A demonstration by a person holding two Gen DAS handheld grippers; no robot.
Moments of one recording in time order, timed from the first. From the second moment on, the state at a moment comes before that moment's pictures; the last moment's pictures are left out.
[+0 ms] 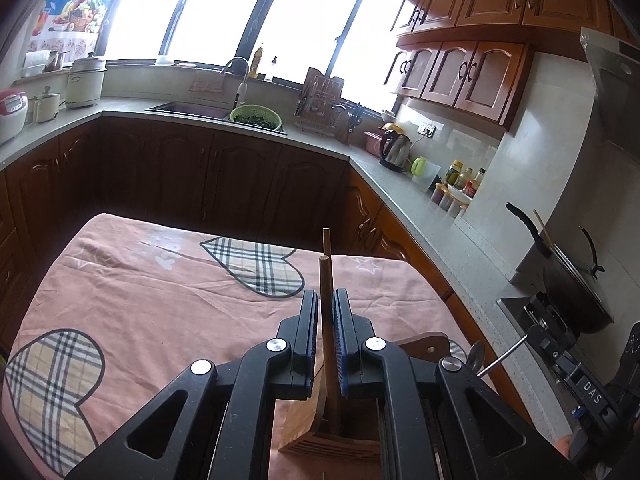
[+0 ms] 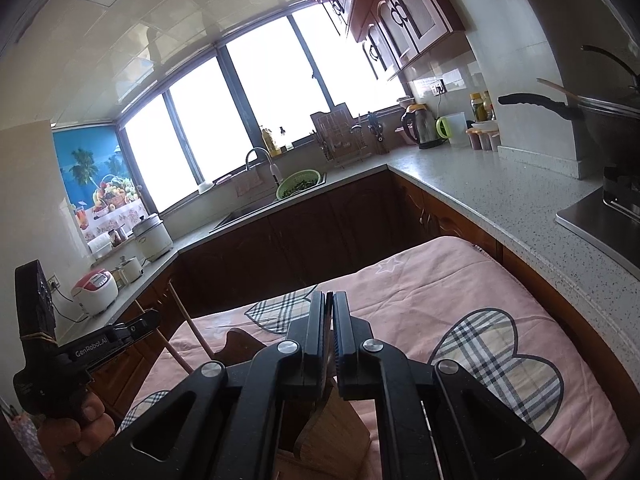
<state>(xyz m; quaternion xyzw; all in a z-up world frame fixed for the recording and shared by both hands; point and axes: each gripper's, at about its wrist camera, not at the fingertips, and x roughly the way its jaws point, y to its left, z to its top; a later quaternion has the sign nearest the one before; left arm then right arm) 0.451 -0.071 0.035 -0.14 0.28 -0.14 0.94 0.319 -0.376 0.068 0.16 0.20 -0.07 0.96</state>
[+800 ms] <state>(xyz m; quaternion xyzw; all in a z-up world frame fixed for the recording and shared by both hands) 0.340 -0.016 0.028 -0.15 0.30 -0.09 0.94 0.258 -0.369 0.070 0.21 0.17 -0.05 0.96</state>
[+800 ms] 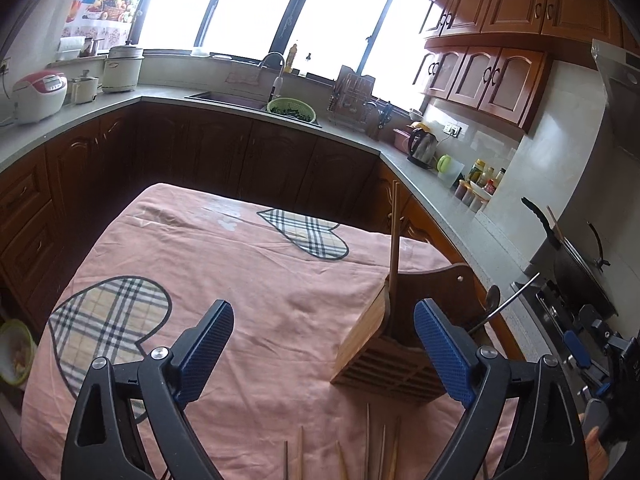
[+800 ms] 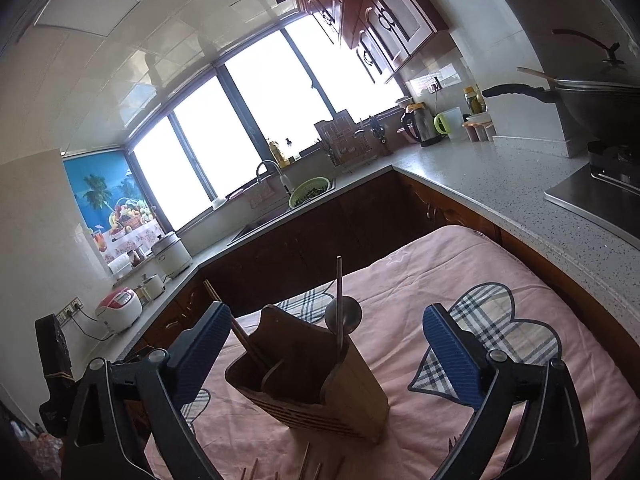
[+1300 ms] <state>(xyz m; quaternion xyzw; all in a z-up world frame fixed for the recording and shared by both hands) 0.255 0.017 0.023 -0.16 0.34 -0.07 0.92 0.200 -0.340 0.043 0.22 0.21 -0.04 0.95</state>
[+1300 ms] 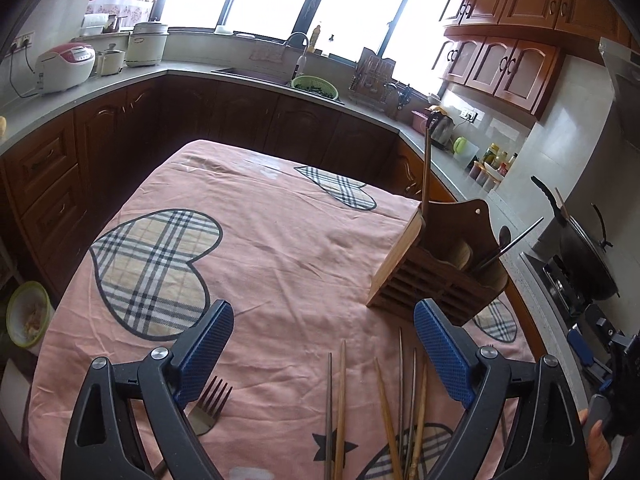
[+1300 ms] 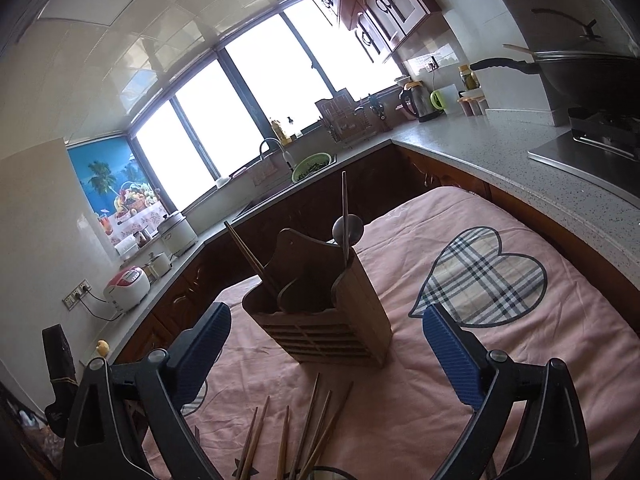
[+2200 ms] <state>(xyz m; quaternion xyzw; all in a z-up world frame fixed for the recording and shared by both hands) 0.249 0.010 -0.011 -0.11 0.40 -0.06 0.91 0.196 -0.299 -0.012 0.20 0.30 -0.03 0.93</state>
